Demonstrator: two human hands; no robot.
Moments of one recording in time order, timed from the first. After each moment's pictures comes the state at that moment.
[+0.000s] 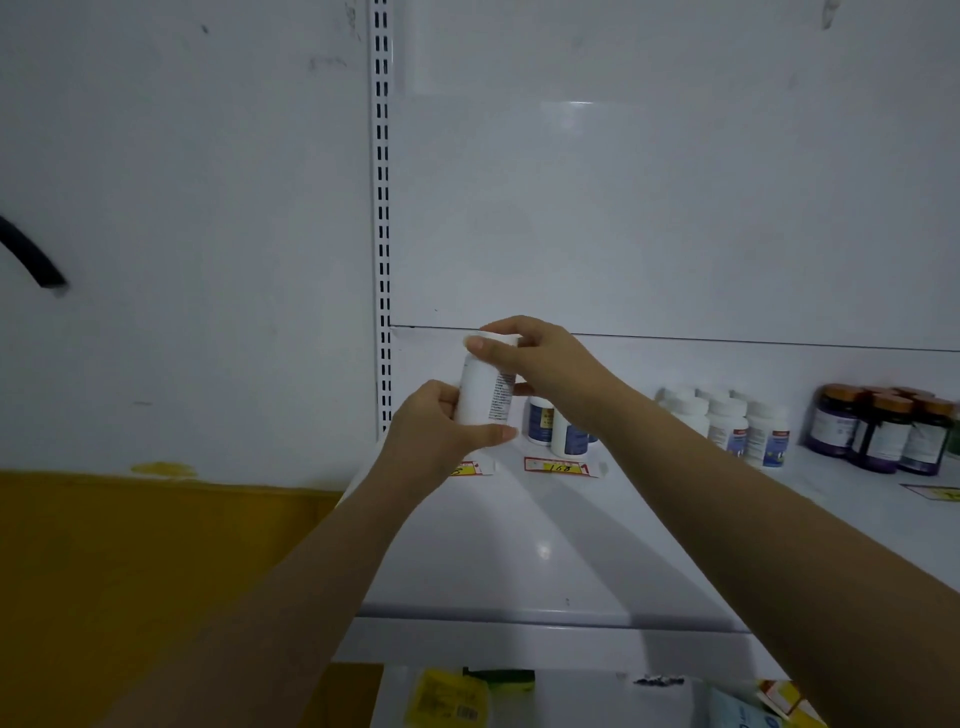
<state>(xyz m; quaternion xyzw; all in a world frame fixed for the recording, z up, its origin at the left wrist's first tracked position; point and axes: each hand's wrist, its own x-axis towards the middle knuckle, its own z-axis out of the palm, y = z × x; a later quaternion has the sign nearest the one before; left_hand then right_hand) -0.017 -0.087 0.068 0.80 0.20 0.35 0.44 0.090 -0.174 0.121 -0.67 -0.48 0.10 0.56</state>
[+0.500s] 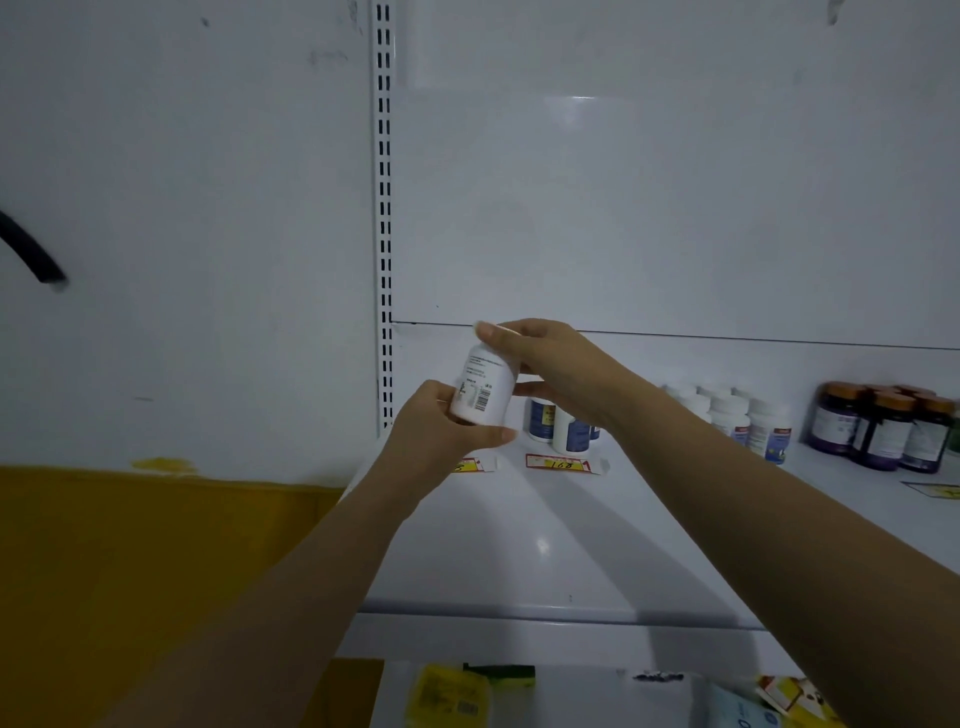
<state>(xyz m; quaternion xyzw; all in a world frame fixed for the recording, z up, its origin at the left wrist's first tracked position) -0.020 -0.085 0.065 0.78 0.19 0.33 0.50 0.094 -0.173 0.122 -0.66 -0.46 0.17 0.57</state>
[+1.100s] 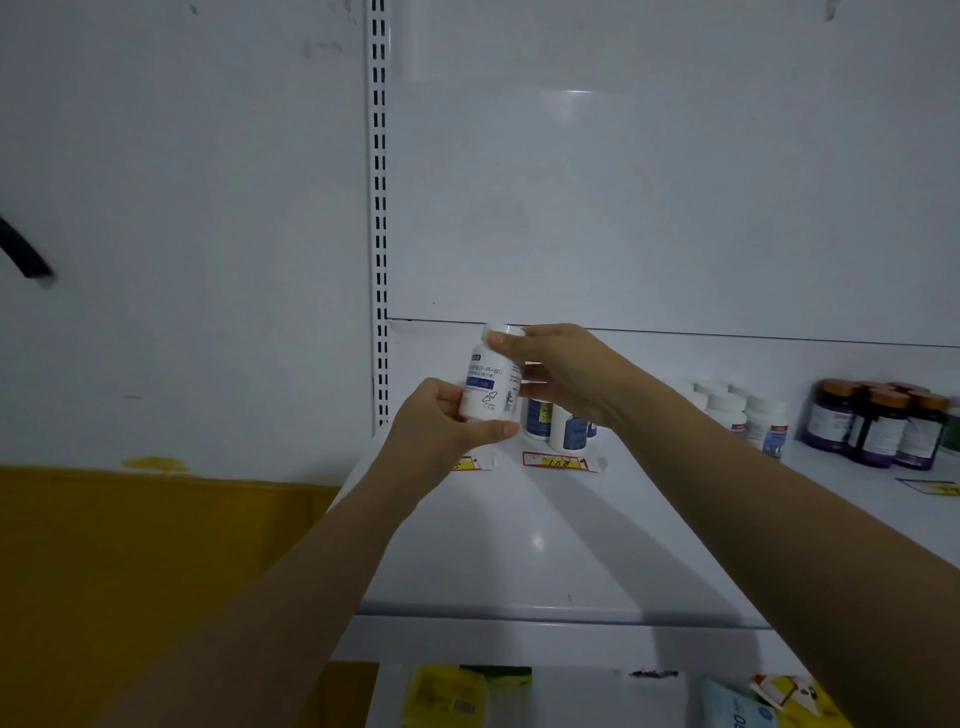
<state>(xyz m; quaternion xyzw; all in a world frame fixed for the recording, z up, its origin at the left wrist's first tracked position) -0.019 -0.087 0.066 0.76 0.16 0.32 0.54 0.102 -0.178 0.121 -0.64 -0.41 0.24 0.61</state>
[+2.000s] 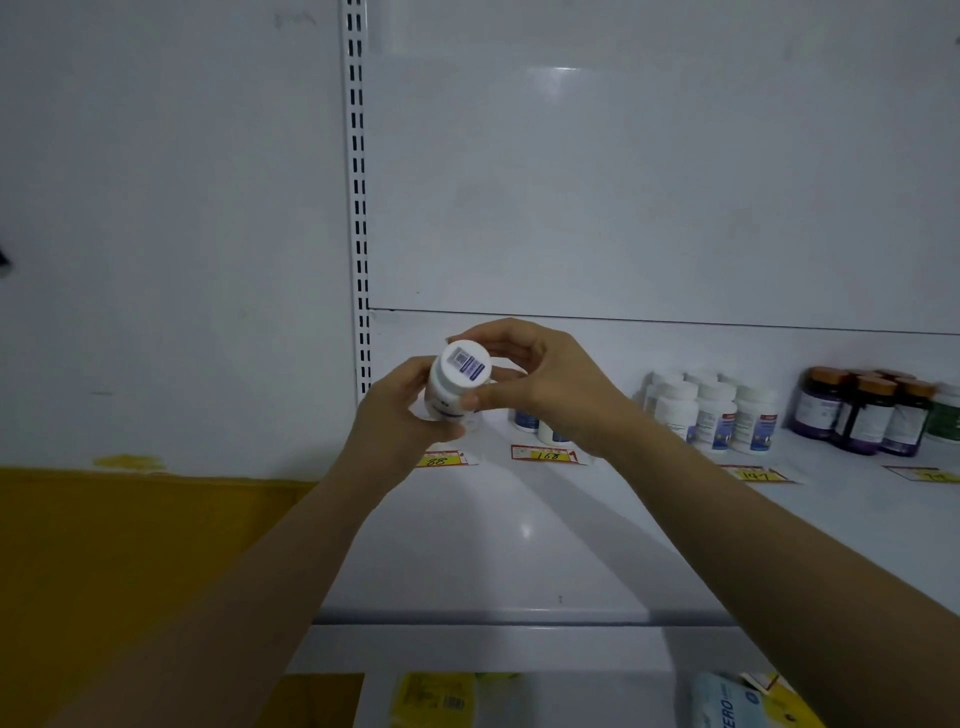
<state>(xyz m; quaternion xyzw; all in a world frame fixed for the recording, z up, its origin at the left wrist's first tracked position) -0.013 -0.060 0.052 0.81 0.09 0.39 0.44 0.087 -0.190 0.097 -0.63 -0.54 0.08 0.55</state>
